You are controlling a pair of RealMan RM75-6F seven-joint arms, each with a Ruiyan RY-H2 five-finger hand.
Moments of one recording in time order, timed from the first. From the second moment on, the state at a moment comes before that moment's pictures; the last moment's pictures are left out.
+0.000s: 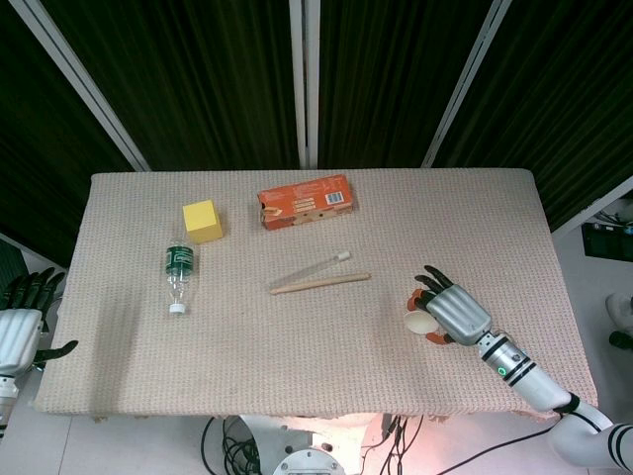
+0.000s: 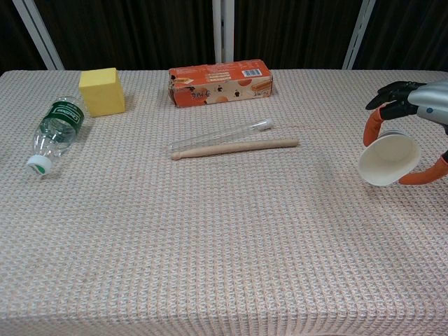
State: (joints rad) left arm -0.15 -1.12 -0.04 -1.45 1.46 1.38 -0.05; right arm 0.56 -1.30 -0.05 -1.37 -1.68 1.13 0.16
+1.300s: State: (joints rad) left arm -0.17 -1.12 -0.04 -1.44 1.45 1.34 -0.07; right arm 0.50 -1.59 -0.11 -0.85 -1.64 1.14 1.76
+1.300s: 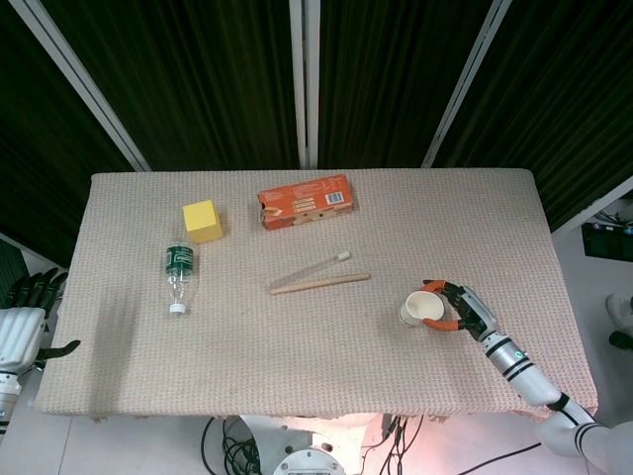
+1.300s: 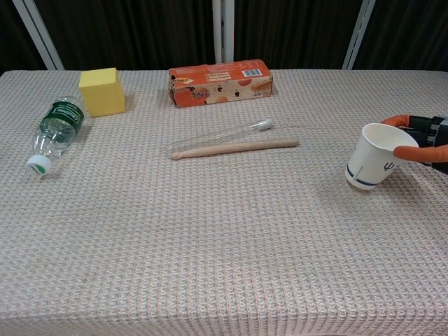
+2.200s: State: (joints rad) left arm -0.17 -1.12 -0.04 -1.44 1.45 1.34 -0.08; right arm 0.50 -1.56 -0.11 -0.88 -1.66 1.22 1.68
